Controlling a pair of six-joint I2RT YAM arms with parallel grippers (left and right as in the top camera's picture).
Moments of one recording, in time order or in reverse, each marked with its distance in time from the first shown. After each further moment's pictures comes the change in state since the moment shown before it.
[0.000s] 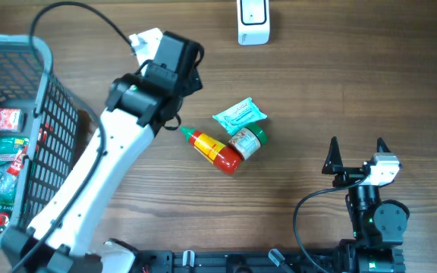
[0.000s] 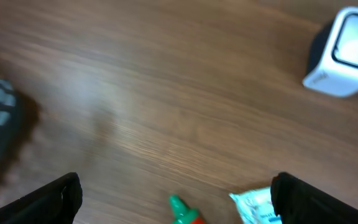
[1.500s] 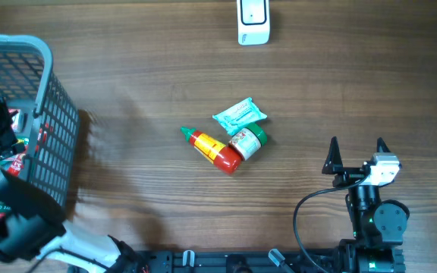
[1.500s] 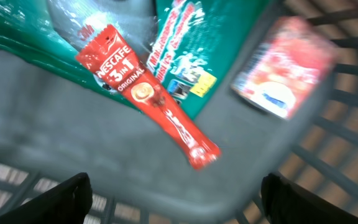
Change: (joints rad) left arm 1.147 0.332 0.132 -0.206 0.389 -0.656; right arm 0.000 0.000 0.000 0.000 0.000 0.000
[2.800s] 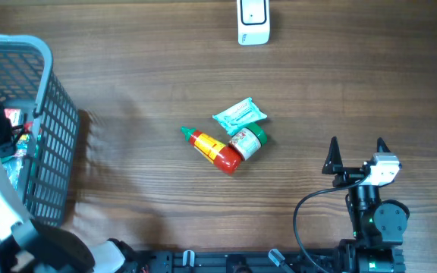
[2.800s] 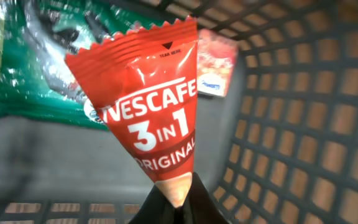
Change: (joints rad) left arm -0.001 -0.339 -0.259 0.242 -0.019 0.244; right arm 0.000 0.000 0.000 0.000 0.000 0.000
